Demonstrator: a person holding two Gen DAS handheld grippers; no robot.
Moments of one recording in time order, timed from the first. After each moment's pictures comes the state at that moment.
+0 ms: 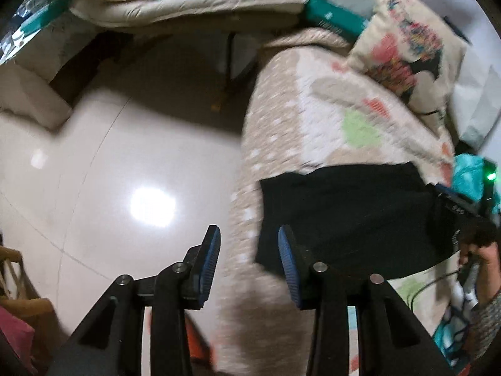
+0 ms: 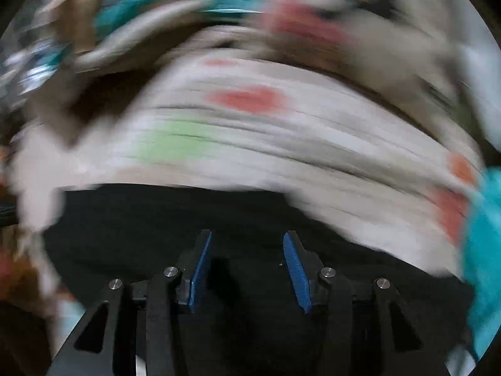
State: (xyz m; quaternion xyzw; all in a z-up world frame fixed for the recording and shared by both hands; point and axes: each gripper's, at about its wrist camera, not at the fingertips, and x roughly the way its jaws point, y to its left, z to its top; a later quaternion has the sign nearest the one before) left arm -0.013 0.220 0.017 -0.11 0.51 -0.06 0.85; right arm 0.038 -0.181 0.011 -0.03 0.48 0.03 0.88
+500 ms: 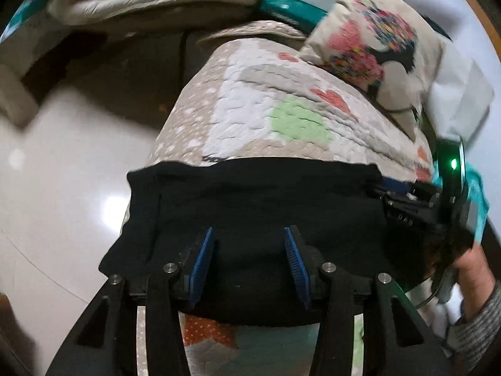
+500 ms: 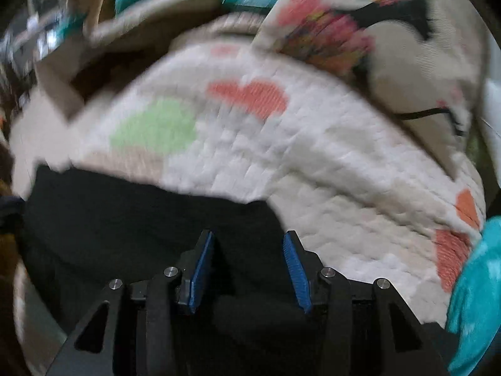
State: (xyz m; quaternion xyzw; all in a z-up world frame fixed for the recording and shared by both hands) left arm 0.005 0.132 -0.021 -0.17 0.49 -0.10 0.85; right arm 0.065 -0.134 -0.028 -0.15 0.49 0.11 0.85
